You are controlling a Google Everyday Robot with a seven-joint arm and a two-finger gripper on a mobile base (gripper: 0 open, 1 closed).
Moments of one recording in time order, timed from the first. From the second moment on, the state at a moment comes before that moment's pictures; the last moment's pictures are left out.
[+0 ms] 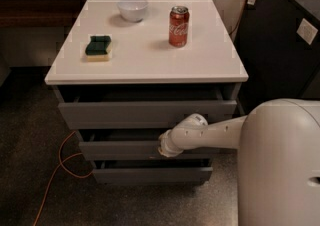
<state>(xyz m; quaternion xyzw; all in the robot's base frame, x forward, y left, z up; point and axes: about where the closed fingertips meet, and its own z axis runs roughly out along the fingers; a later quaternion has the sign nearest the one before) 0.615 -0.029 0.433 -0.66 0.71 0.02 0.23</state>
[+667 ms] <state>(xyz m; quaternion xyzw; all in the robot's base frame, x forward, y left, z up) 0.610 -0.025 0.436 -0.67 0.71 0.03 0.23</state>
